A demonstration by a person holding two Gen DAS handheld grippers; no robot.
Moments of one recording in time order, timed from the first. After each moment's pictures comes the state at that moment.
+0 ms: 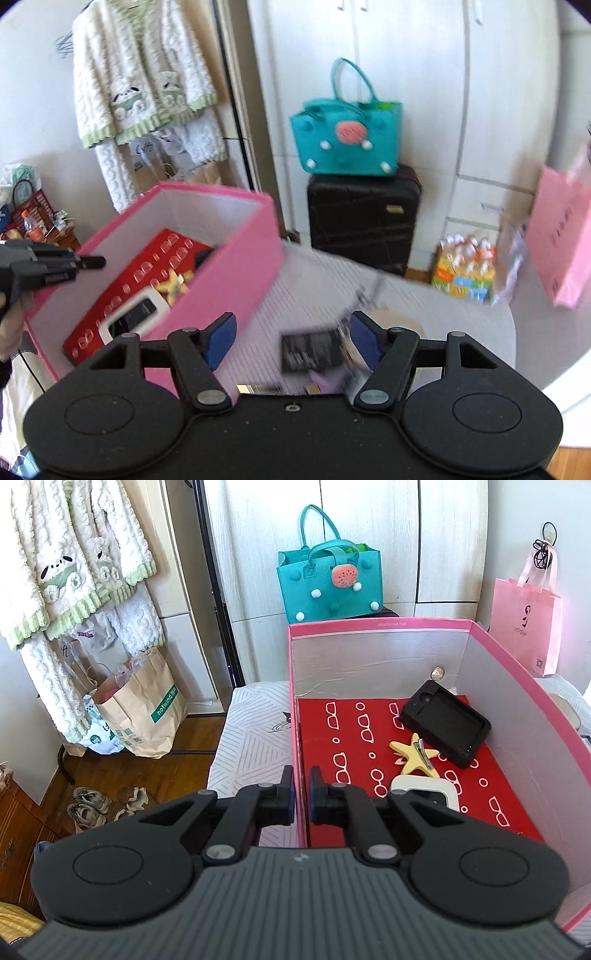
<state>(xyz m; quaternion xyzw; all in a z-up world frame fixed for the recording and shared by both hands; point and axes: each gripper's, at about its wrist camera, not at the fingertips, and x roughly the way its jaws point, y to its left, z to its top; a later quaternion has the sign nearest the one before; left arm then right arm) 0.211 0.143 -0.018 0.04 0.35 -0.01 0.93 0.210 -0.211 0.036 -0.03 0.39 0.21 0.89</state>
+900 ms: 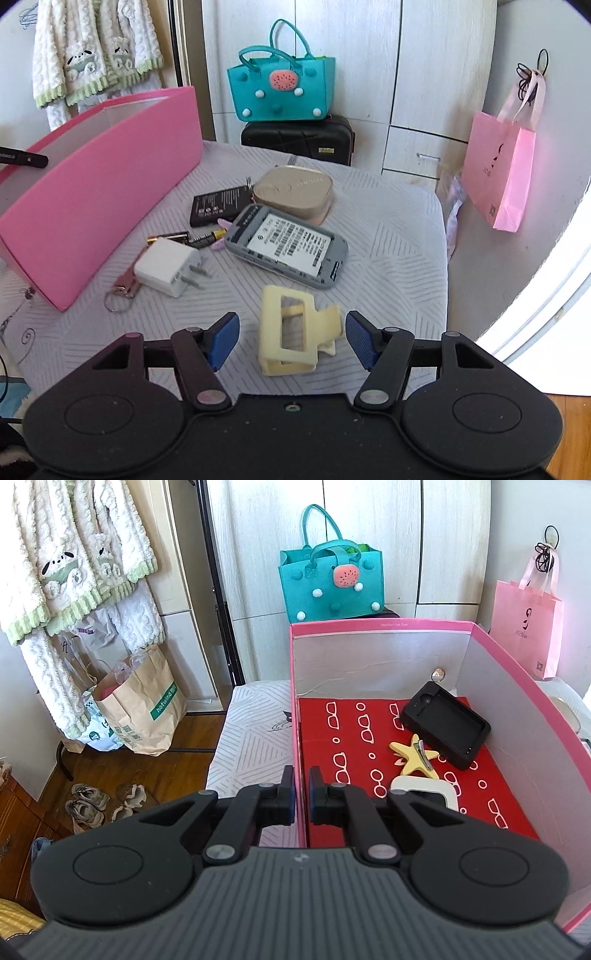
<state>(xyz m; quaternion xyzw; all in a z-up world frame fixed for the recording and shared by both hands) 0.211 0.145 -0.017 0.04 0.36 -0.01 0.93 0.137 -0.269 -0.046 -0.07 0.41 0.13 0.90</state>
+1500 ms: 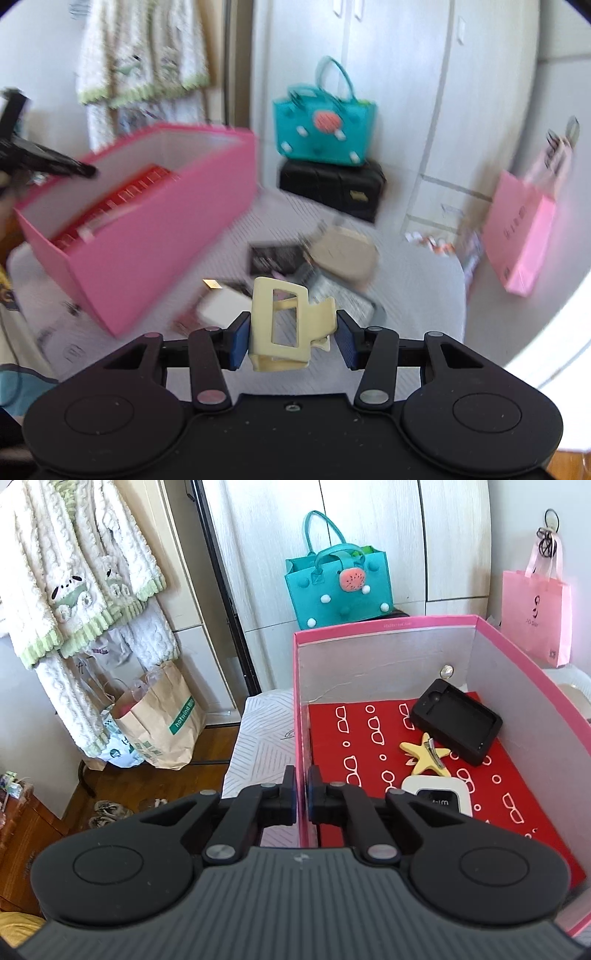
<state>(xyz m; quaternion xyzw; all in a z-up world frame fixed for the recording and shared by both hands) 0.209 0.130 -0.016 0.08 0.35 0.01 0.93 0.117 -0.218 0.021 -0.12 0.34 0.20 0.91</state>
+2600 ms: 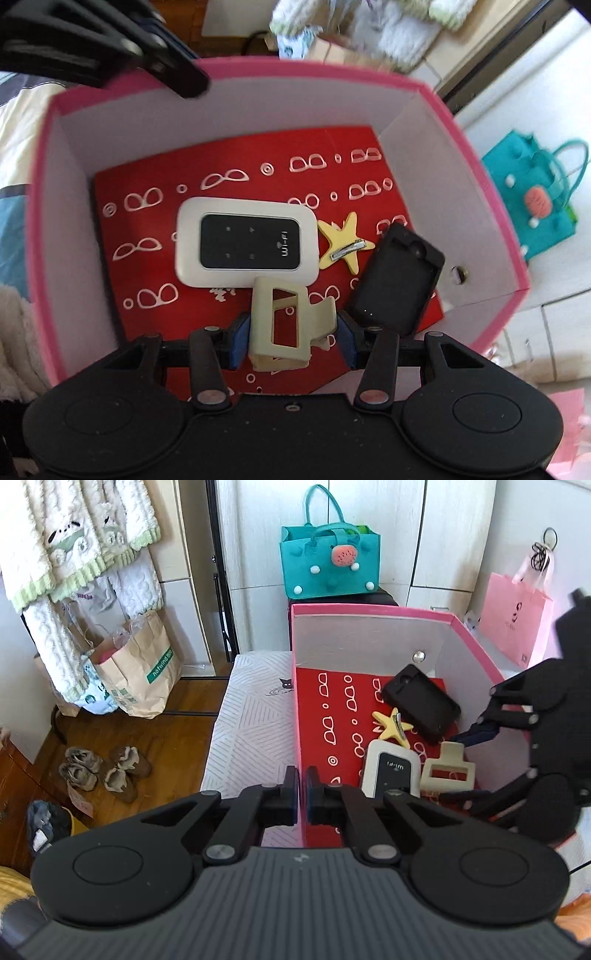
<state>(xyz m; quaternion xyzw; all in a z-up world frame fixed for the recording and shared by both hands) 0.175 0.151 0.013 0.00 0.41 -0.02 0.91 0.219 0.015 -0.013 -0.42 0.45 0.36 0.71</state>
